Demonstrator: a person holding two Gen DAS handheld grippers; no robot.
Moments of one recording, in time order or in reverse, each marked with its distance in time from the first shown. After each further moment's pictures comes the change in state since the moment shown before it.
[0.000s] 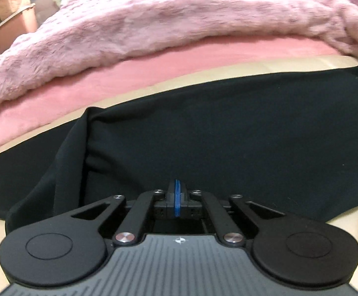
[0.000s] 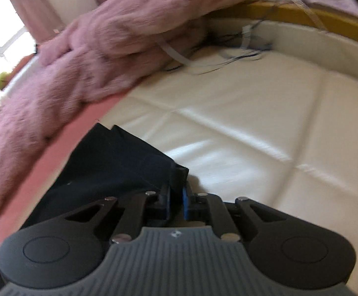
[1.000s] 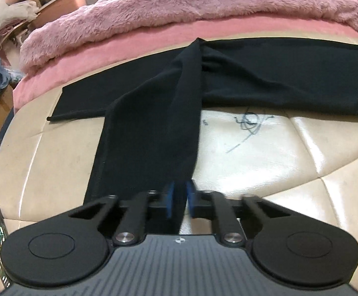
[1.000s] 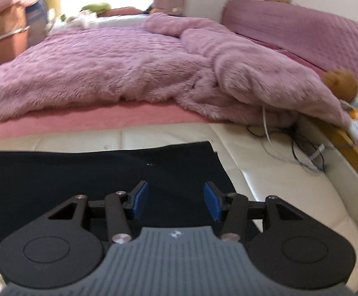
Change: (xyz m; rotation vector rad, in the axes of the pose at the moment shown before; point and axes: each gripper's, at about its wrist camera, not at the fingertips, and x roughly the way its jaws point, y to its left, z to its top) left arm -0.082 0.049 -0.118 -0.102 0.065 0.204; right arm -0.059 0.060 -0.012 -0.738 -0.122 0.169
